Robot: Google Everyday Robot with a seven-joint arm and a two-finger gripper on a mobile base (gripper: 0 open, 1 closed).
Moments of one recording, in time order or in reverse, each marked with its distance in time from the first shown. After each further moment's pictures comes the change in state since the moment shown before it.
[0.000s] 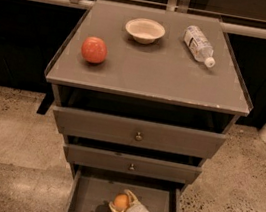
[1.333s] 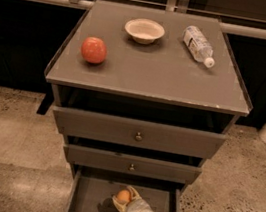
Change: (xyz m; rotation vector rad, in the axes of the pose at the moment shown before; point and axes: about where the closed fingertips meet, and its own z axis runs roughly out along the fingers) arm 0.045 -0.038 0.055 0.012 0.003 0.101
